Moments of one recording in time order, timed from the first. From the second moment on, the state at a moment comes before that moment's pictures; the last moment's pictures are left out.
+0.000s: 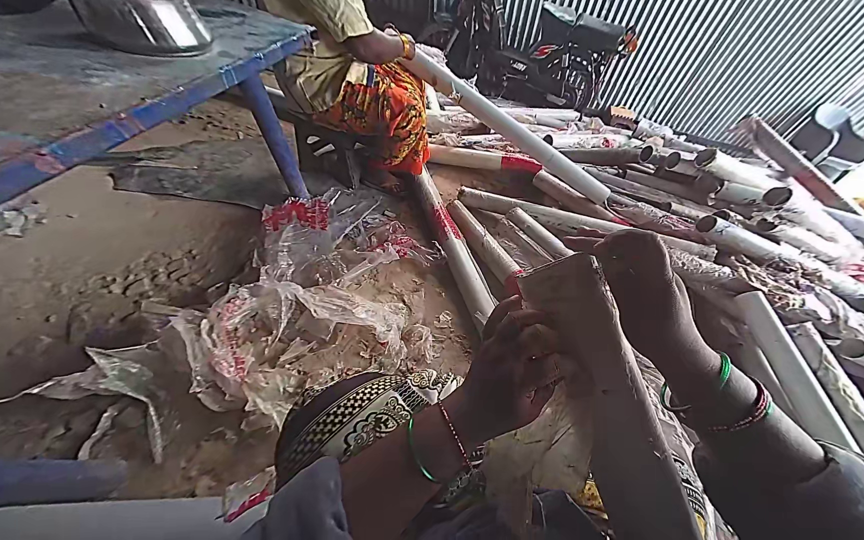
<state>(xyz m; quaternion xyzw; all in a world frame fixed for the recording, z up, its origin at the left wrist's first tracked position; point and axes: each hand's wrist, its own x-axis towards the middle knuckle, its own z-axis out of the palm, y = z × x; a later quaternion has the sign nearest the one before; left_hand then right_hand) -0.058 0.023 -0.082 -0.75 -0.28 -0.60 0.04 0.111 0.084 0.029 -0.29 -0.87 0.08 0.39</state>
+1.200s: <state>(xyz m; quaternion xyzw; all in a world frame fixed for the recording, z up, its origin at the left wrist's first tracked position) -0.270 0.059 -0.107 -0.68 -0.65 -0.34 -0.05 0.115 0.111 0.052 -0.51 -0.81 -0.04 0.27</state>
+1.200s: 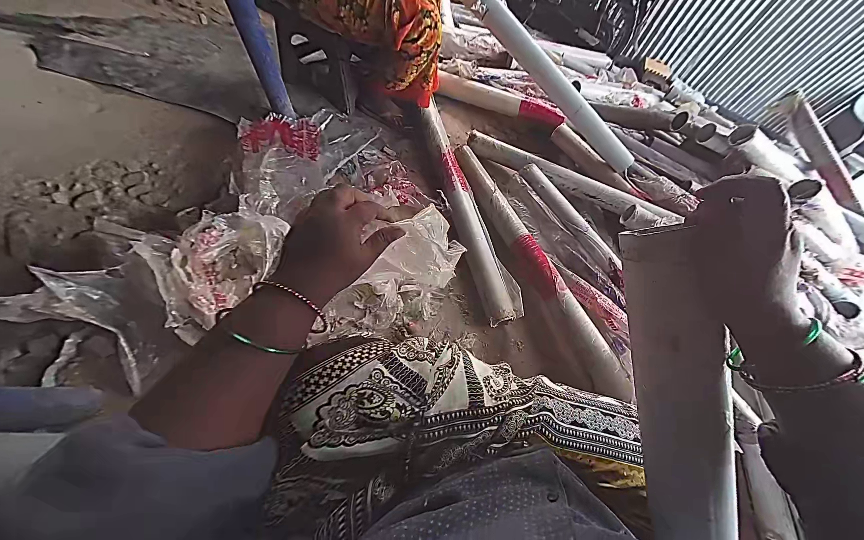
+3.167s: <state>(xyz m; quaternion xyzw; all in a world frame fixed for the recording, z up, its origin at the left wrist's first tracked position) -0.360 -0.014 -0.132 -0.27 -0.89 -0.35 -0.08 0.123 0.126 0.033 -0.43 -0.83 -0.05 0.34</state>
